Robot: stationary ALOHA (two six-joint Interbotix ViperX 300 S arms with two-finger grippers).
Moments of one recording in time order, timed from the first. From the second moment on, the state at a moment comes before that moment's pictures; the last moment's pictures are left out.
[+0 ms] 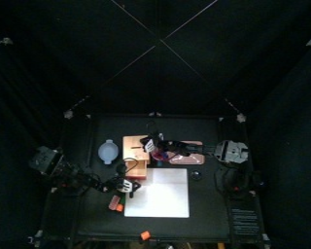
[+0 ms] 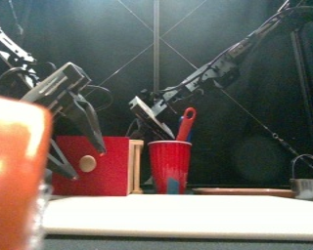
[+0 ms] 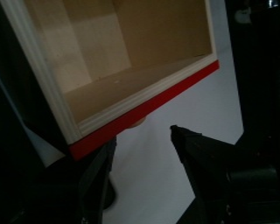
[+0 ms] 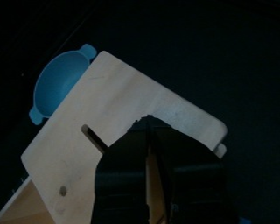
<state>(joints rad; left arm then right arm) -0.37 -0.08 0.94 -1.42 -0.46 -0.04 -0.33 0.32 0.23 -1.24 0.05 1.77</state>
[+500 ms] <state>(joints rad) -0.38 -0.29 1.04 -1.13 -0.45 -0.04 -0.25 0.21 0.25 -1.24 0.03 1.77</state>
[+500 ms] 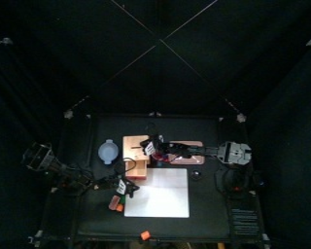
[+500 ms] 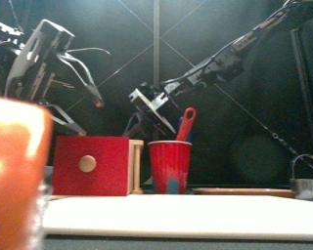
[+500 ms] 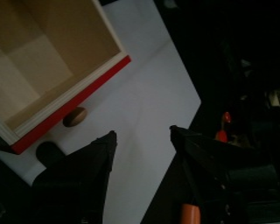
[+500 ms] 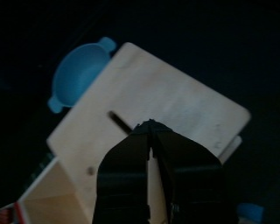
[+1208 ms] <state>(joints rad) -0.37 -0.56 1.25 -0.99 -0.51 -0.04 -0.08 0.15 0.16 -1.27 -0.12 1.77</state>
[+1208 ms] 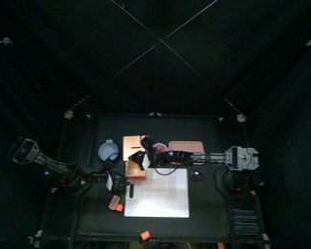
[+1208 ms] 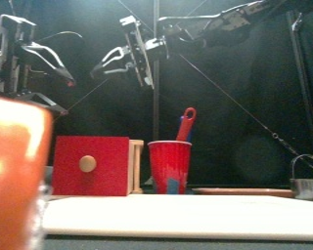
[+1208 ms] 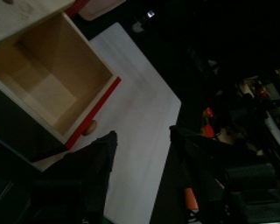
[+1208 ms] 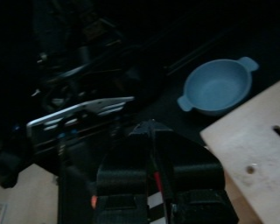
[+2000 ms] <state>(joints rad) -0.13 -0.73 1.35 -0.83 -0.50 -0.04 0.12 0.21 0.20 -1.02 -0.11 1.78</state>
